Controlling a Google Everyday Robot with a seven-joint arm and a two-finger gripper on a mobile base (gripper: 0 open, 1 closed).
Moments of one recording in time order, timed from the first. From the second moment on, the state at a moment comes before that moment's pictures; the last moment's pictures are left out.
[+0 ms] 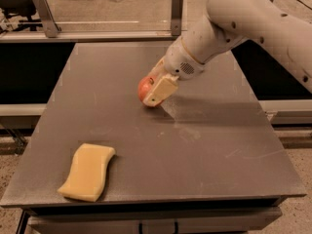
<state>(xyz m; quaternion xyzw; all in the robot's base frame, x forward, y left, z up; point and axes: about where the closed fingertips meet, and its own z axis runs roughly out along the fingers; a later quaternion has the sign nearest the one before) 0.565 -0.007 0.872 -0.64 0.69 0.20 0.27</state>
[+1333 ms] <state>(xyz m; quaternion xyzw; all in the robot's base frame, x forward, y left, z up) 0.477 0.067 0.878 -0.78 0.56 0.21 0.21</state>
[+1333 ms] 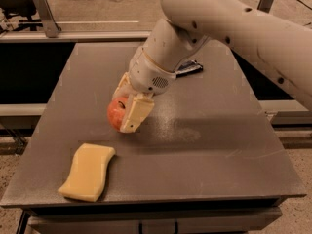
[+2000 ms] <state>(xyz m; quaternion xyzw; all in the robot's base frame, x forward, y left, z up) 0.463 0.058 0.851 -0.80 0.54 0.18 0.18</state>
